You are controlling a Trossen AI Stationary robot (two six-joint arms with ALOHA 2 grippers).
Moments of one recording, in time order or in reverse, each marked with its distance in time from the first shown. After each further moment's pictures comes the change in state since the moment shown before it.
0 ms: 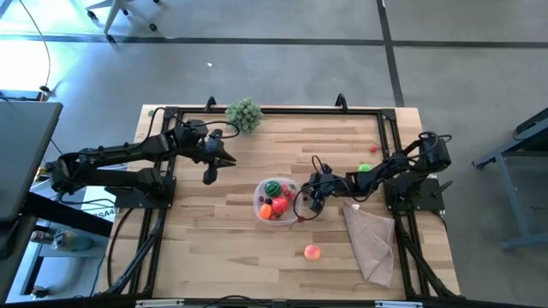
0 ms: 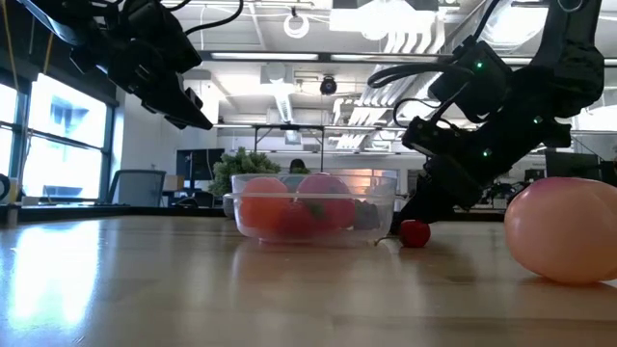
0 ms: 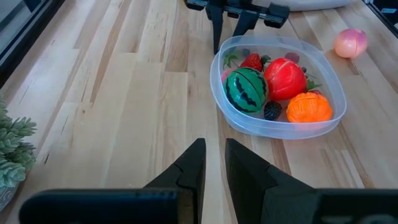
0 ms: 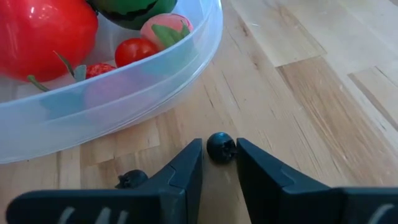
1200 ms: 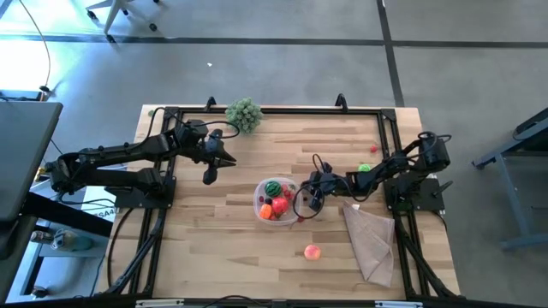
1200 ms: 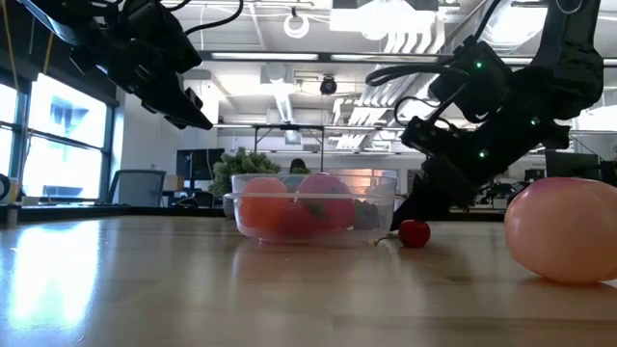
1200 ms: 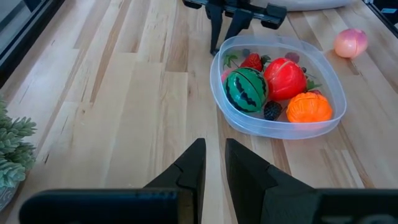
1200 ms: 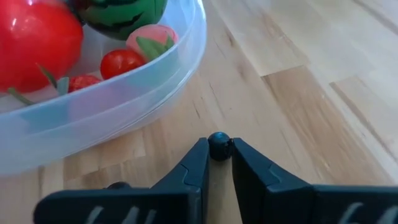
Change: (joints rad) left arm 0.000 0.000 0.000 0.000 0.000 0.000; right arm -0.001 0.003 -0.002 0.041 0.032 -0.016
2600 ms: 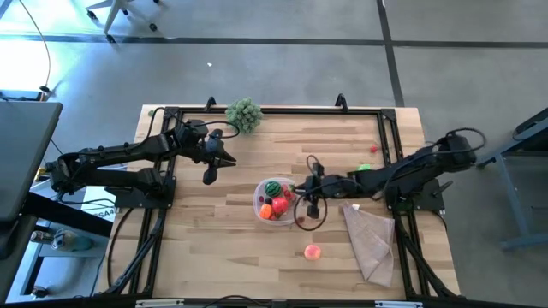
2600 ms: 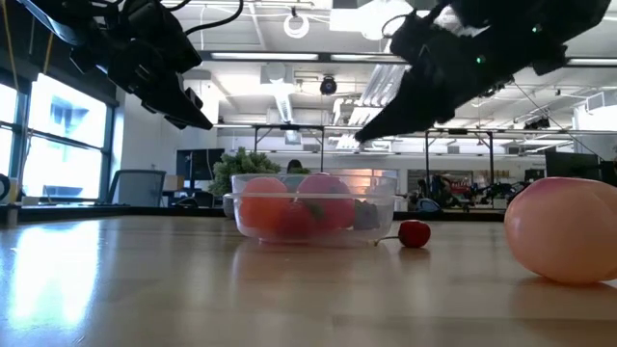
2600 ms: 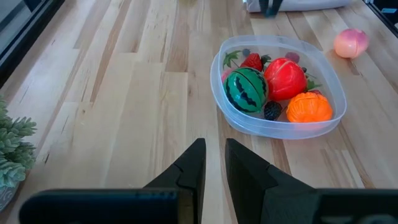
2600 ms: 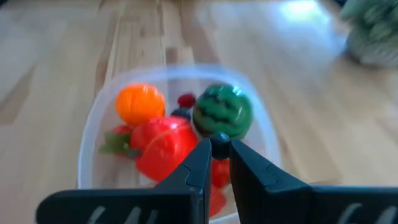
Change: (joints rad) left arm 0.000 0.000 0.000 0.000 0.000 0.000; right arm 0.123 -0.252 0.193 -0.294 -0.012 -0.108
